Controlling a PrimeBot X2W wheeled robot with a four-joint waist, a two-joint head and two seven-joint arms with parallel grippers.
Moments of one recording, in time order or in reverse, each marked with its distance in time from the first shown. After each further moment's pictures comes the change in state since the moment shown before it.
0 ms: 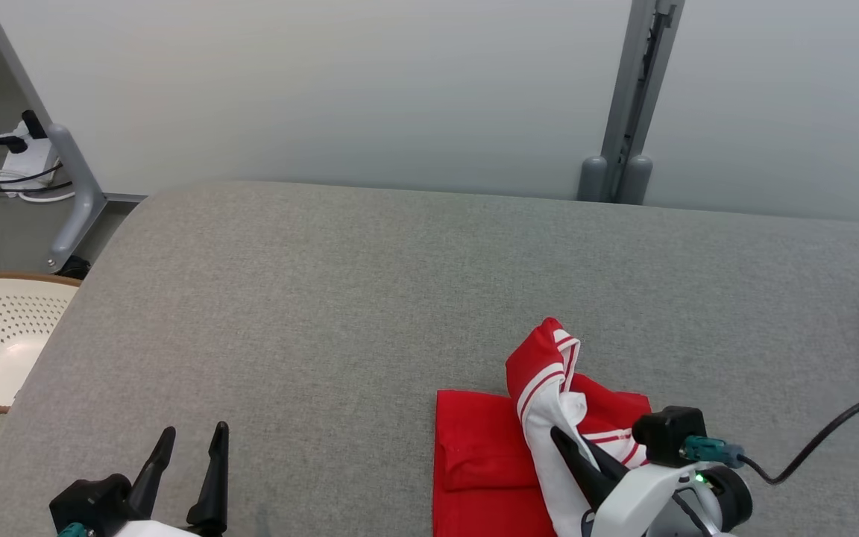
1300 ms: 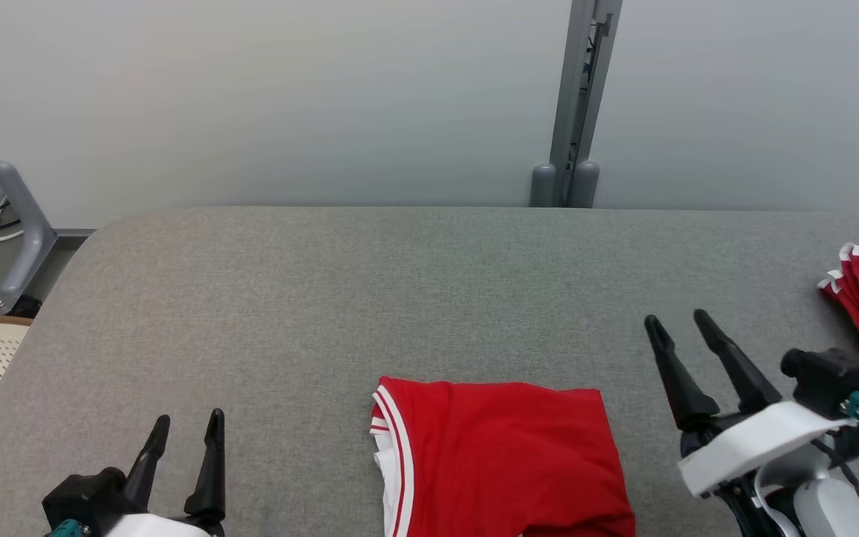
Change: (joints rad) left arm 0.004 -0.015 0.023 -0.038 0.016 0.015 -0.004; right arm -0.062 -0.105 -0.140 -0.077 0.153 0.000 -0.220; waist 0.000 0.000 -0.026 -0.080
